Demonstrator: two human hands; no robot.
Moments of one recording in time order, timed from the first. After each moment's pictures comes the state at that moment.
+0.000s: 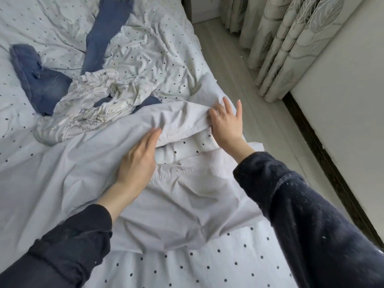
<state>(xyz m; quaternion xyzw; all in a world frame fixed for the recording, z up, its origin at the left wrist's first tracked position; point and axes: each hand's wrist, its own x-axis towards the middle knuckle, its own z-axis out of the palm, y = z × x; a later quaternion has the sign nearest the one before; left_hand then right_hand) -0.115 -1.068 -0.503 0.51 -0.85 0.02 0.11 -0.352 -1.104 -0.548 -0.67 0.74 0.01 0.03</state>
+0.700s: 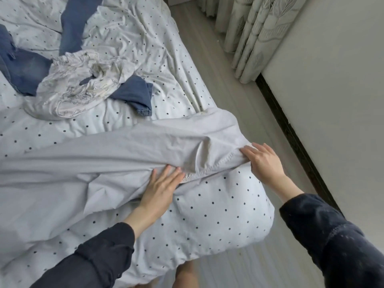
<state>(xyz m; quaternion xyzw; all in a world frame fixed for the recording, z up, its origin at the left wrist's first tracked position) -0.114 -0.910 -0.533 0.37 -0.92 -0.12 -0.07 -0.428 -0.863 -0.525 -0.67 0.73 0.05 0.11</state>
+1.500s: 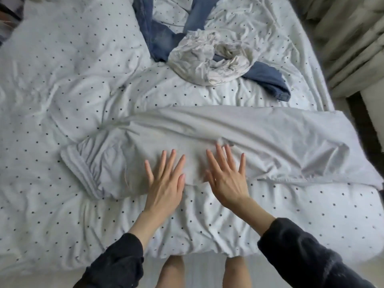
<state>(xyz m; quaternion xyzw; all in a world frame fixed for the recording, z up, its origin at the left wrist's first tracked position) 0.179 -0.875 -0.502 0.61 -0.79 -0.10 0.00 -0.008 -0.887 -0.510 -0.76 0.64 -0.03 0.14</state>
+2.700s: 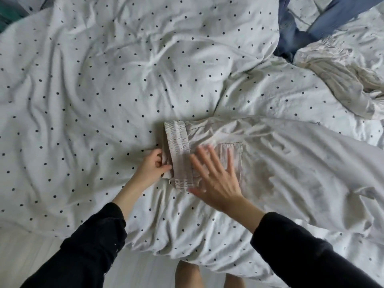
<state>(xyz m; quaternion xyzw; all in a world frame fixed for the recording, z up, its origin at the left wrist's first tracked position) 0.514 -0.896 -0.578 0.73 -0.35 -0.53 0.25 0.304 -0.923 -0.562 -0.92 0.40 0.01 0.03</state>
